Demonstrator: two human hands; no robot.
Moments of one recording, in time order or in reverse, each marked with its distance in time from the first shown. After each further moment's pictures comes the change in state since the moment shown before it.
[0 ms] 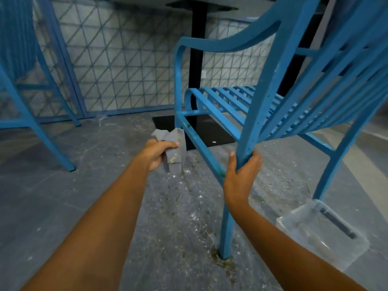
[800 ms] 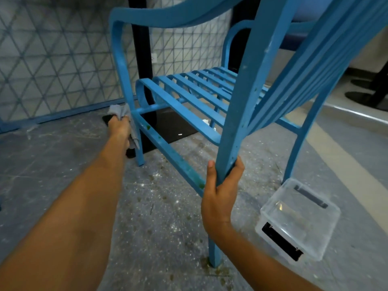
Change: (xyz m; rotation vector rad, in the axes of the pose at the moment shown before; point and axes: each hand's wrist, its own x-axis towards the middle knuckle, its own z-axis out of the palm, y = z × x) left_hand 0.166 0.027 0.036 0.161 0.257 0.158; right_hand -0.002 0.019 0.023 0.036 0.077 0.001
